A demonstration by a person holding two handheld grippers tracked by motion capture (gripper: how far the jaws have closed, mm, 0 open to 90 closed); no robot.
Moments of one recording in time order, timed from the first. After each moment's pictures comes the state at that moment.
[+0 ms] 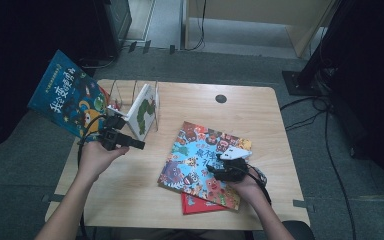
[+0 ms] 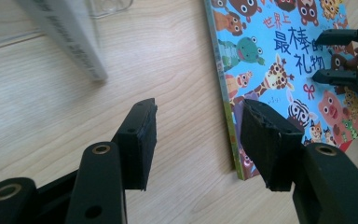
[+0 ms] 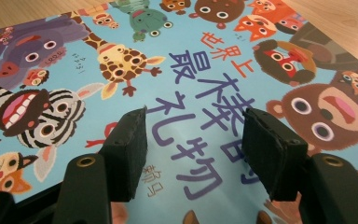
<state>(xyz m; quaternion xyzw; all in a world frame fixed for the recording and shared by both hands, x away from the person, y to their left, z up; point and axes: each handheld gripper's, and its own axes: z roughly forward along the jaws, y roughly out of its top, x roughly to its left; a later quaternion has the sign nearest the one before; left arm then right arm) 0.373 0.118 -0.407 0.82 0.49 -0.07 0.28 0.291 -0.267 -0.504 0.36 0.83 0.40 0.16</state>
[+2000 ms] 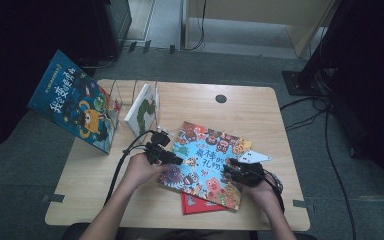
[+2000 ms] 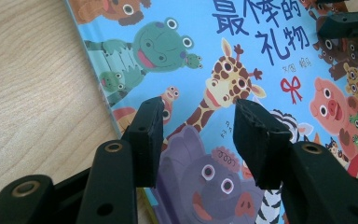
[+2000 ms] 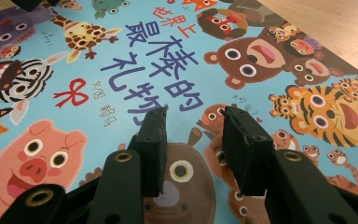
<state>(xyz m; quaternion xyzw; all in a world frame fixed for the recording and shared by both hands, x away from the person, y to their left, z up) 0.362 0.008 -0.472 0.86 0.40 -0.09 0.29 0.273 -0.312 -0.503 0.41 0.81 0.40 0.17</state>
